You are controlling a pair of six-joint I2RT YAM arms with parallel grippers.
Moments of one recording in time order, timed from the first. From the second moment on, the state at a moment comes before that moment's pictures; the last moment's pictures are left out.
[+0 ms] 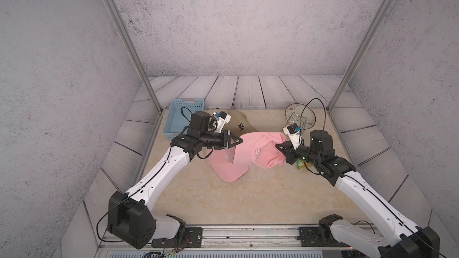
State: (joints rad) left arm -0.42 1.35 1.21 -0.44 0.79 -0.55; right arm 0.35 1.03 0.85 -0.30 -0.53 0.00
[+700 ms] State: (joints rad) left arm -0.28 1.27 1.11 -0.26 0.95 -0.58; right arm 0.19 1.03 0.87 -0.28 -0.81 0.17
